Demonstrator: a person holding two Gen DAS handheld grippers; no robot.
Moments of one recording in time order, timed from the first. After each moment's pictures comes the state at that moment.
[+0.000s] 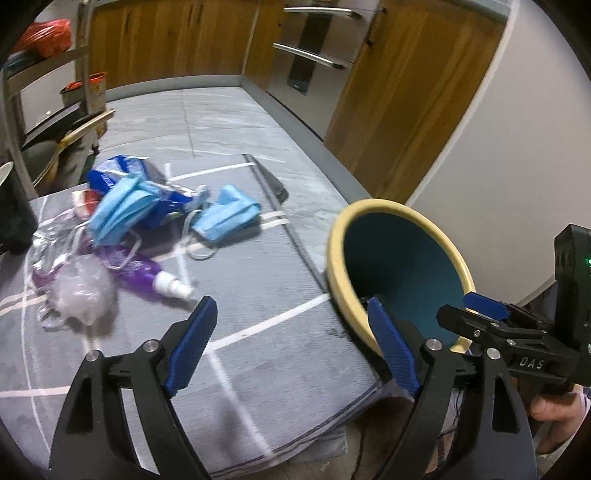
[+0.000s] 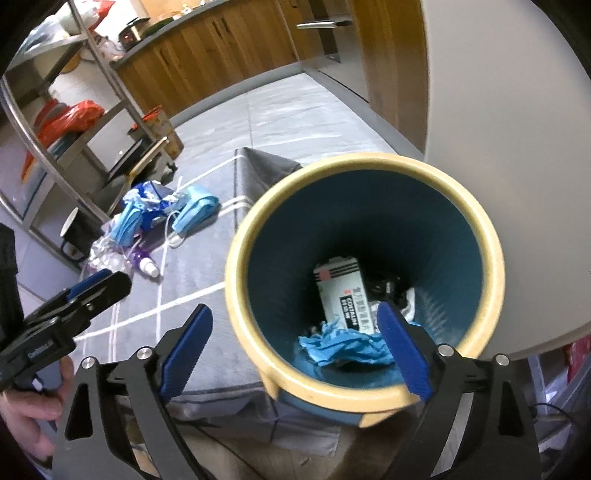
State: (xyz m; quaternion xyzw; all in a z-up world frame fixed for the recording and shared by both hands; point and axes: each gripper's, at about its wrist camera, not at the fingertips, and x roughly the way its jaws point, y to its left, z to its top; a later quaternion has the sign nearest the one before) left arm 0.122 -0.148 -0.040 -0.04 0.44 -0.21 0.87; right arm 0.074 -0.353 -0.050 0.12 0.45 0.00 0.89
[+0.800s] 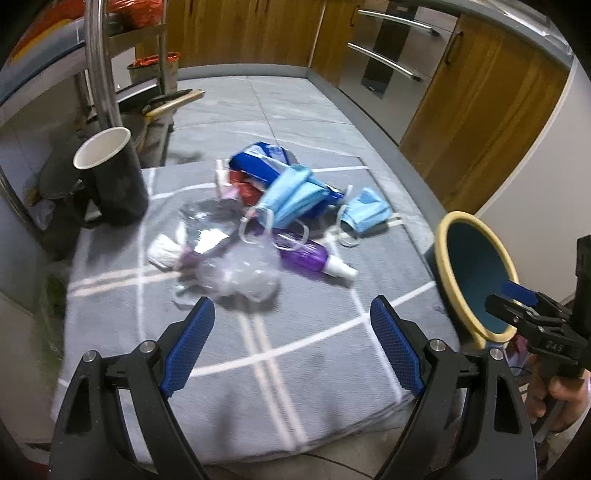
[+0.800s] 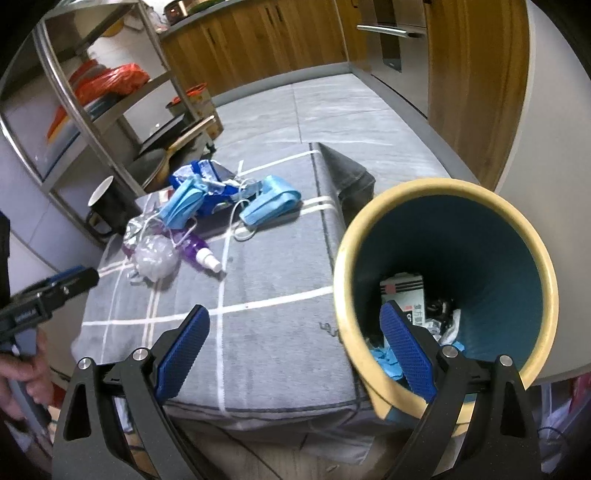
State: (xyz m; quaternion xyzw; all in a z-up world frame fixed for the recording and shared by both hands) left arm 0.132 -0.004 -0.023 -0.03 0.48 -0.12 0.87; right arm 0.099 -0.267 -0.040 0.07 0.45 0.06 0.89
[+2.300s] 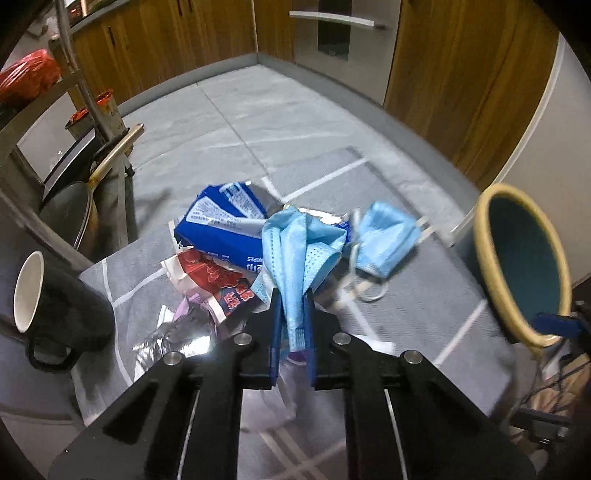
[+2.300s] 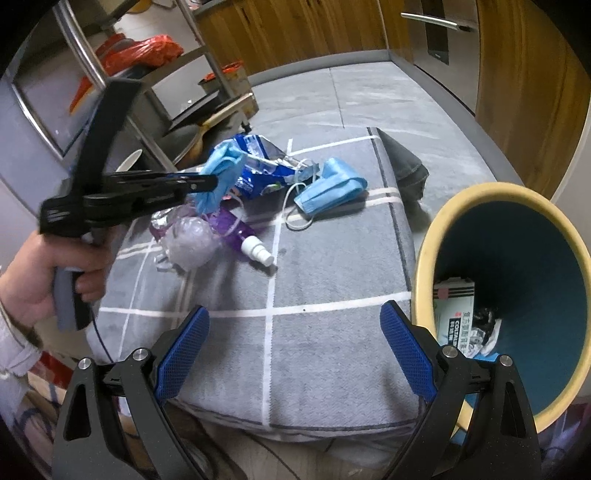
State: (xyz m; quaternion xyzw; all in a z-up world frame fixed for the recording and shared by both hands) left arm 0.240 -0.062 -0.045 0.10 0.48 -0.18 0.85; right arm 0.125 -0.222 -0.054 0.07 0.47 0.12 0.87
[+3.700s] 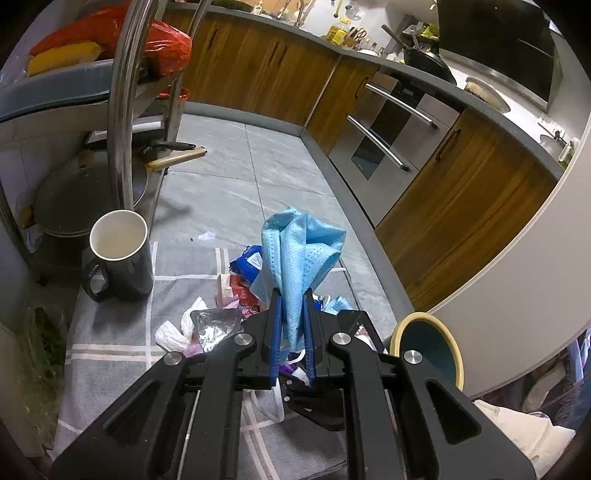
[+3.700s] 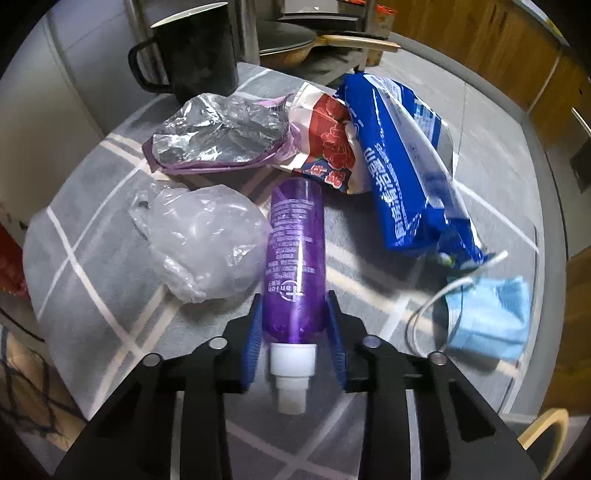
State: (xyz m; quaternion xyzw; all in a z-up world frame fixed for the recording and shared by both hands) left arm 0.173 0.047 0.067 -0.15 0.39 -0.15 0.90; right arm 0.233 -0.081 -0.134 -0.21 0.52 0.26 0.79
